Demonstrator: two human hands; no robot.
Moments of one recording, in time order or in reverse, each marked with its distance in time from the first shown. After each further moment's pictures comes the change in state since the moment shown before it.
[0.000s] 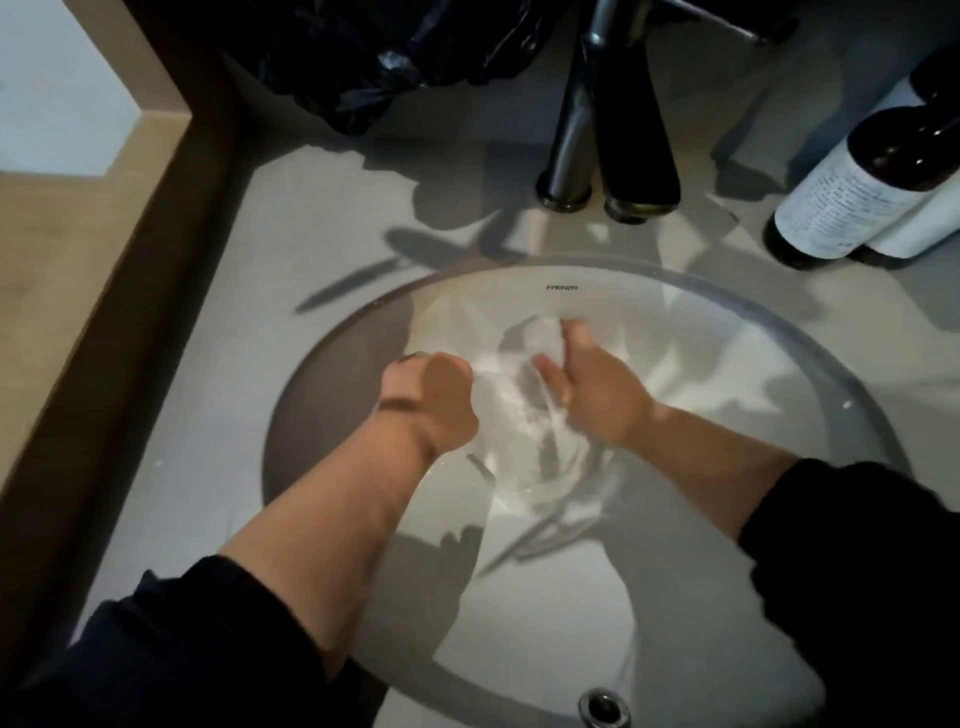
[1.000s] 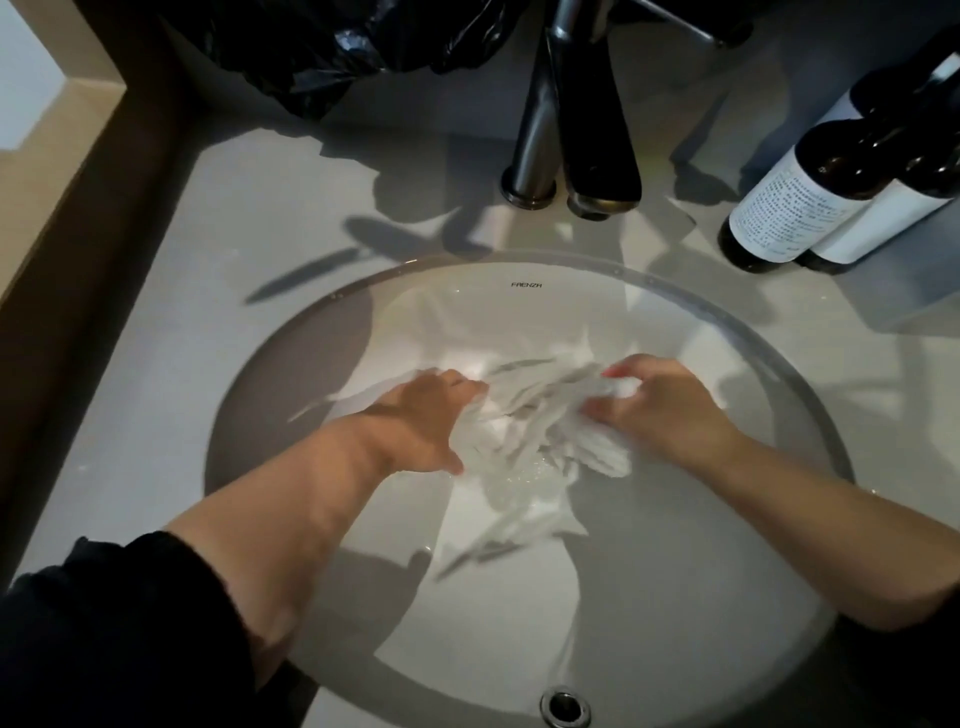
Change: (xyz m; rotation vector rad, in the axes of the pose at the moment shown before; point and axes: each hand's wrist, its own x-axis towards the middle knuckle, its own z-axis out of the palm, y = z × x) left_hand 0.017 0.000 0.035 -0.124 -0.157 0.351; right_hand -0.054 0.012 -0.061 0.009 0.028 0.409
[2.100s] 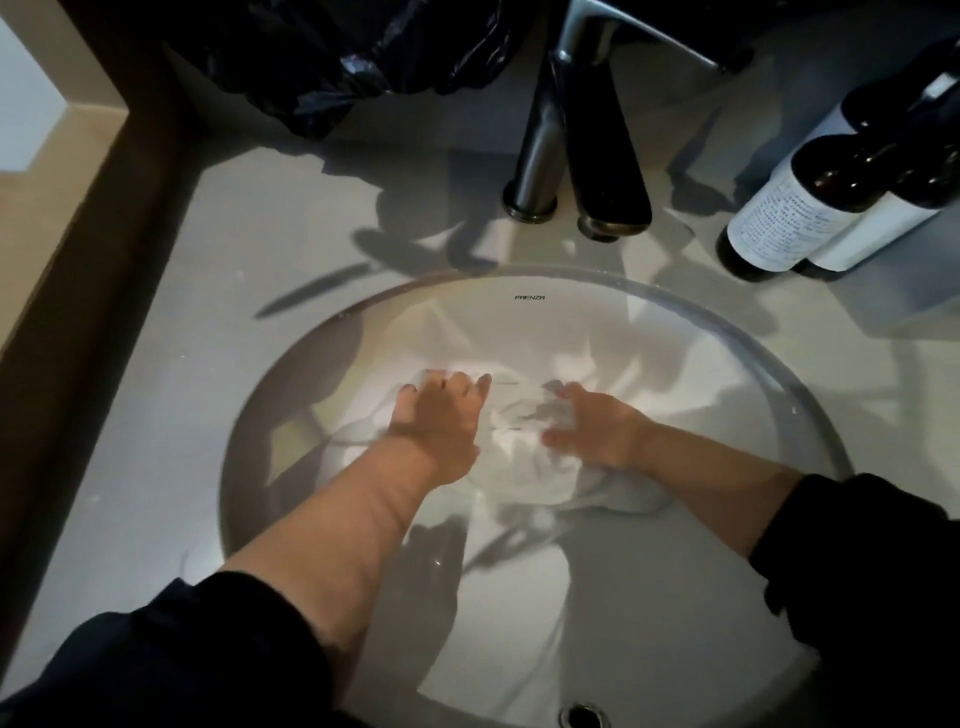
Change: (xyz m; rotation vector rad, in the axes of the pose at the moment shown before) left_hand 0.006 0.018 0.002 0.267 0.093 -0.093; right_hand 0.043 0.012 0.048 -0.354 -0.356 -0.145
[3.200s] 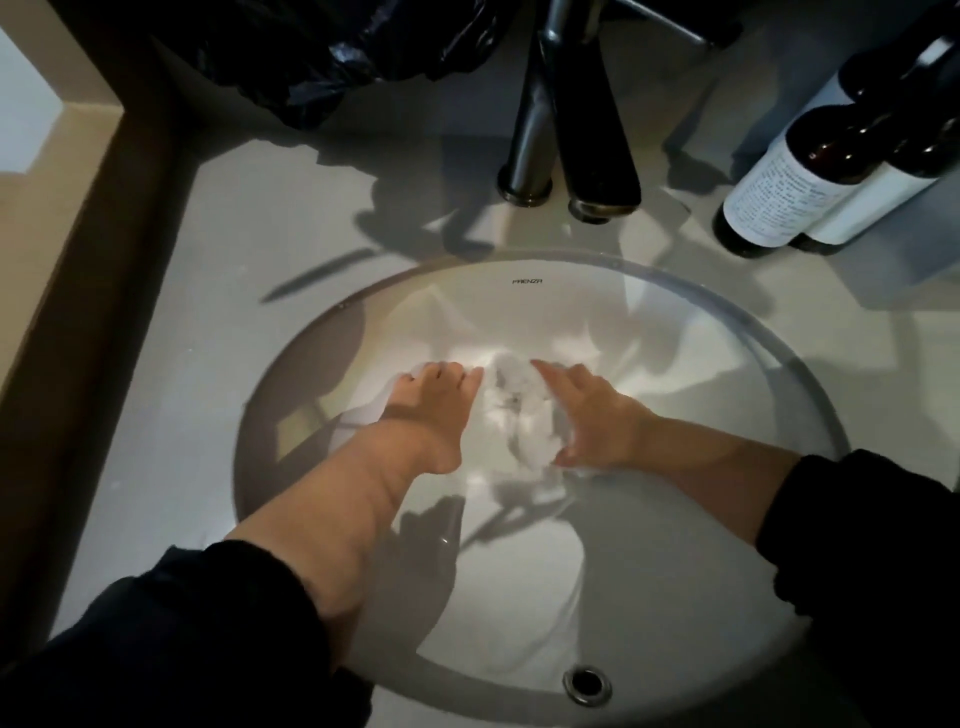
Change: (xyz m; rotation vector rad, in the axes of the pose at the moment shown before) left_hand 0.003 -0.011 0.010 0.055 -0.056 0.015; right_hand -0.016 -0.002 0.009 -0.163 0.065 -0.128
